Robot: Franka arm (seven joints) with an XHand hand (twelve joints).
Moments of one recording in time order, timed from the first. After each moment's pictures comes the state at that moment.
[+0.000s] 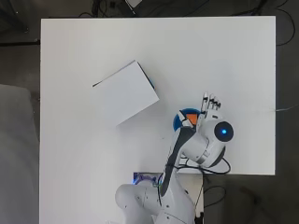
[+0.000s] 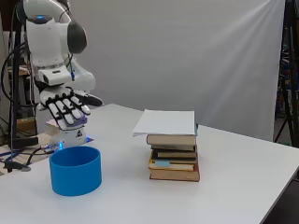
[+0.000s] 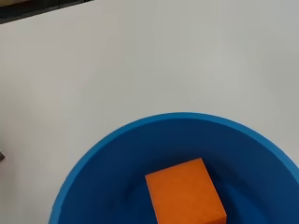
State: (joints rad) arm -0.18 -0.46 -0.52 -2.47 -0.17 1.96 -1.08
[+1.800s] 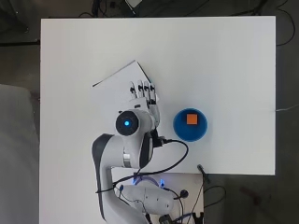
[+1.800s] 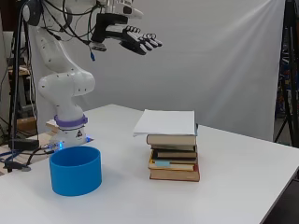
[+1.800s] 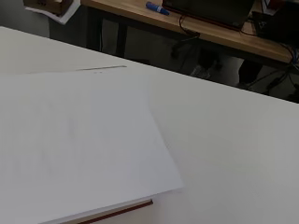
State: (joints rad) arm -0.13 -0.68 0.09 -2.23 -0.15 1.56 -1.03
